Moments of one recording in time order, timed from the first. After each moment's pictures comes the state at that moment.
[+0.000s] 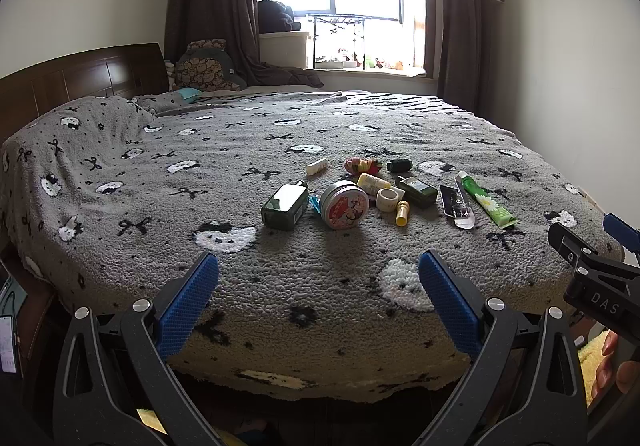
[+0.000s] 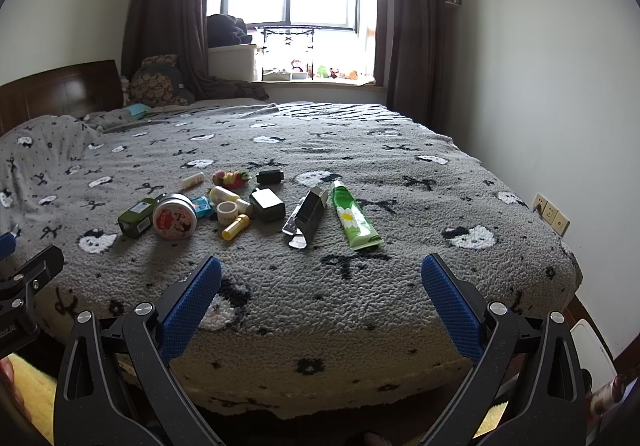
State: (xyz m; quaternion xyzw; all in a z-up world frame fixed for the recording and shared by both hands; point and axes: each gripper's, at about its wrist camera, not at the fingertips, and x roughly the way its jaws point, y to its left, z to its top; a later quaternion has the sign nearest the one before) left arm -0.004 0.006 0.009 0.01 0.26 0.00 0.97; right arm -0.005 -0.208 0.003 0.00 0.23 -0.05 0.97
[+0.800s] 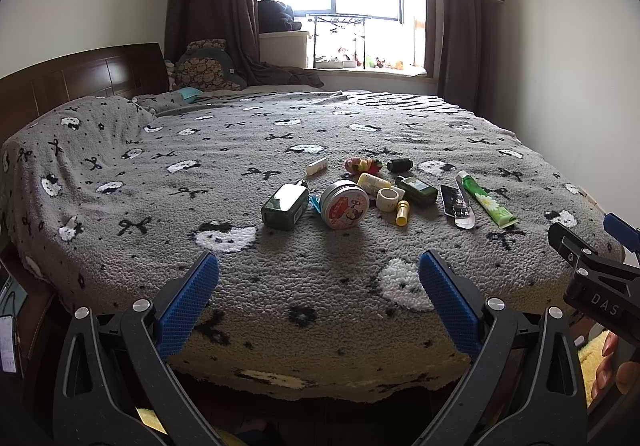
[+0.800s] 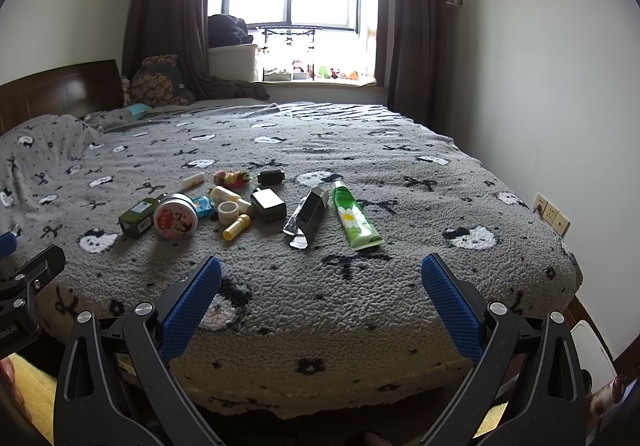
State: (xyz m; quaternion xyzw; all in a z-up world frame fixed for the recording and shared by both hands) left arm -0.004 0.006 0.008 0.01 0.26 0.00 0.97; right arm -0.006 -0.208 0.003 0.00 0.23 -0.05 0.97
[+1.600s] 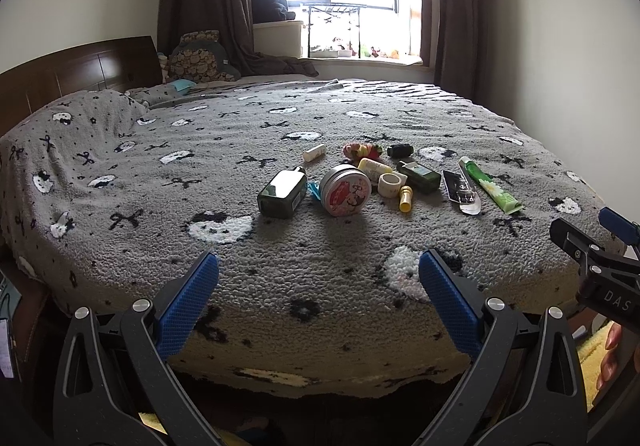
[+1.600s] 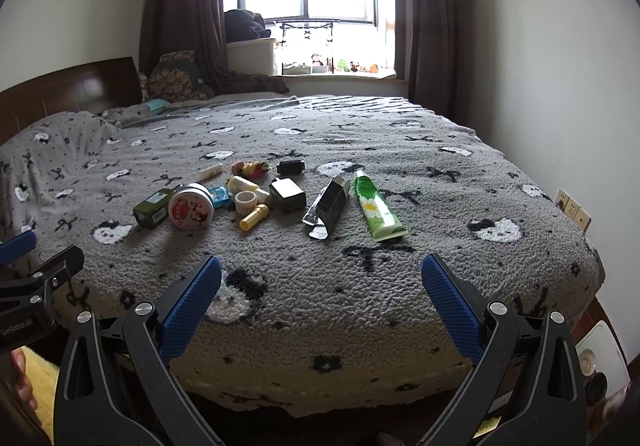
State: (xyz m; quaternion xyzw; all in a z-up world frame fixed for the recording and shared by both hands) left arm 0.009 0.011 -0.011 0.01 0.28 -0.01 0.96; right arm 0.004 -0.210 -0.012 0.02 0.25 -0.01 0.97
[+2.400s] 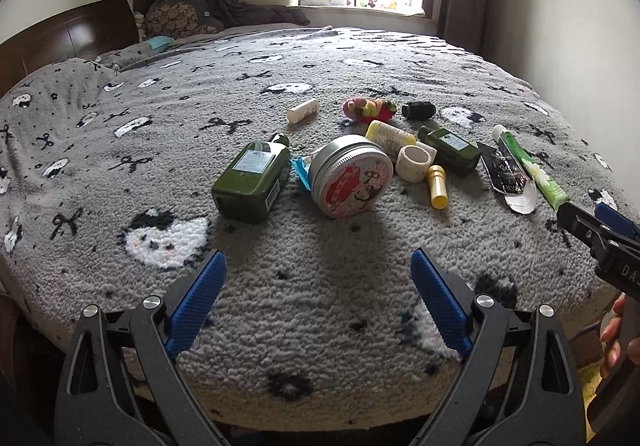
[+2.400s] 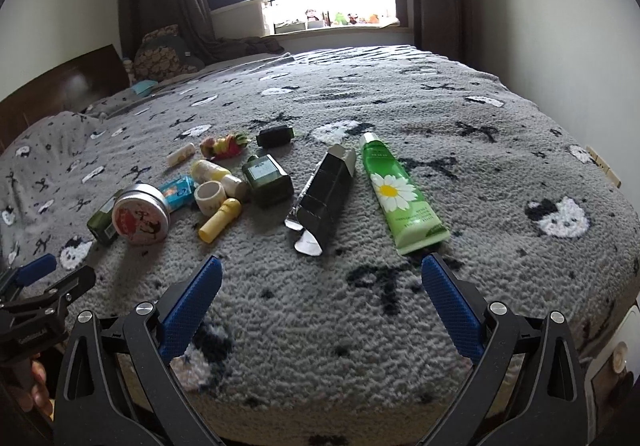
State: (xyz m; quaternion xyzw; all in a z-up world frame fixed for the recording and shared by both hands) left arm 0.134 0.005 -0.056 0.01 0.37 -0.02 0.93; right arm 0.127 -0.233 -0.054 0.07 0.32 0.02 0.94
